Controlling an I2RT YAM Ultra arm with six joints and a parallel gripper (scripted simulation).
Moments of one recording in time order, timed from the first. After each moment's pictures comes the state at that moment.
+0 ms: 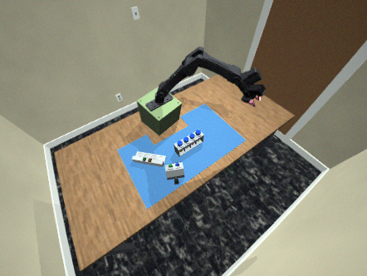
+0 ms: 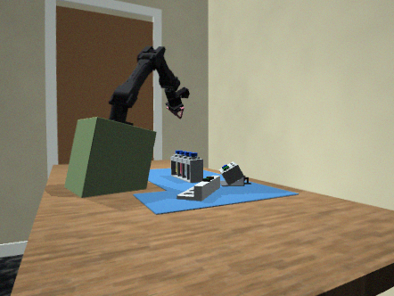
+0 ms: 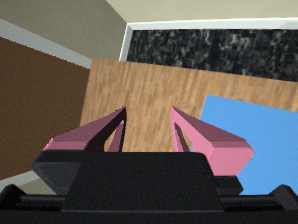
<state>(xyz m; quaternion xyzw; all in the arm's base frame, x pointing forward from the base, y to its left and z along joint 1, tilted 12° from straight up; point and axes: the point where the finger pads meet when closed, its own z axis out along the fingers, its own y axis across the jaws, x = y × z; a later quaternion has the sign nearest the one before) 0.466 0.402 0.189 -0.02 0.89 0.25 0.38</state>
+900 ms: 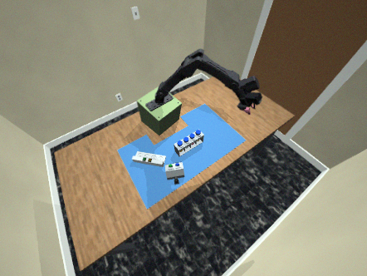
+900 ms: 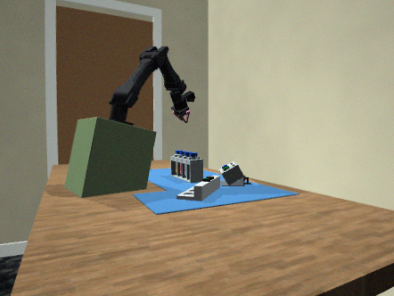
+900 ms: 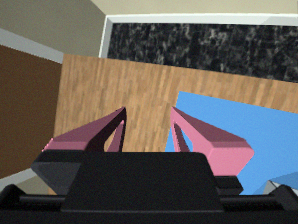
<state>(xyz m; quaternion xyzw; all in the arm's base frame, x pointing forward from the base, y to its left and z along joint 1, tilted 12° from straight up) 0.484 0.353 0.162 -0.02 0.91 0.20 0.37</state>
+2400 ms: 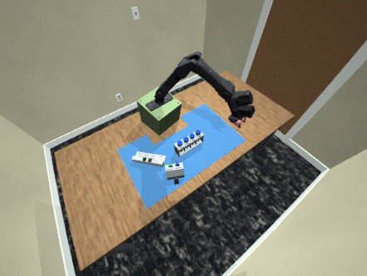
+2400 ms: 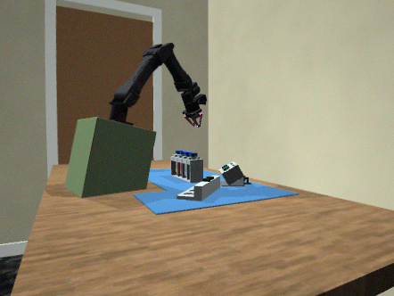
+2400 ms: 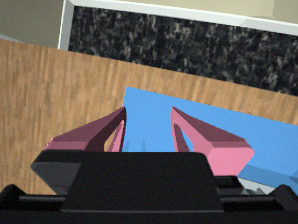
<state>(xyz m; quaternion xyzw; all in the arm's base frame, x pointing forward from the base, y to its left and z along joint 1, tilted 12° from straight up) 0.506 0.243 0.133 -0.04 0.93 0.11 0.35</state>
